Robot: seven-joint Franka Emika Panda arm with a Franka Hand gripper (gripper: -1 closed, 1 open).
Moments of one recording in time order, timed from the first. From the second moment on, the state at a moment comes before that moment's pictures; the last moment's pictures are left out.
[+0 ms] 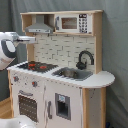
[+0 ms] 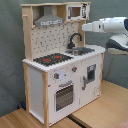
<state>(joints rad) -0.48 -1.13 0.89 -2.34 0.07 2.85 -1.66</state>
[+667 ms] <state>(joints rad) -0.61 -1.01 0.90 -2.28 0.07 2.97 -1.72</state>
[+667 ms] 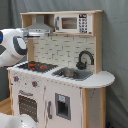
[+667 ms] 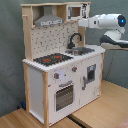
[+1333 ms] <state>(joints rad) -0.71 -0.89 0.96 -2.21 0.07 3.10 -1.79</state>
